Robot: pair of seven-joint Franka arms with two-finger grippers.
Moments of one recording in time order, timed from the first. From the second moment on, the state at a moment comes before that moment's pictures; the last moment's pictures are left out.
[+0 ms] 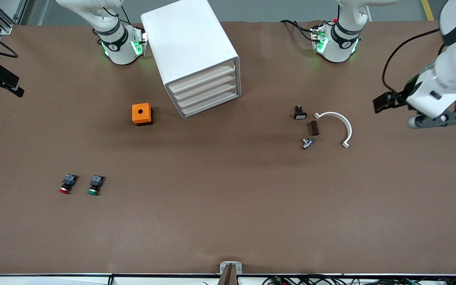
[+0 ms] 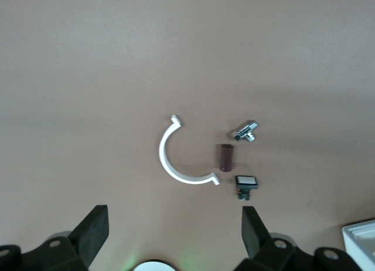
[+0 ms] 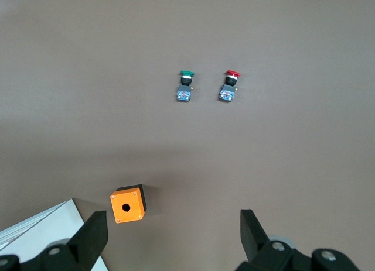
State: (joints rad) left arm -0.04 0.08 -0.16 -1.64 0.02 1.56 -0.30; right arm -0.03 -0.11 -0.05 -1.63 0.02 1.56 -0.04
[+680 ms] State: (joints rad) left arm -0.18 0.38 -0.33 -1.64 0.02 1.75 -1.20; right arm -0.04 0.21 -0.05 -1.60 0.01 1.76 -0.04
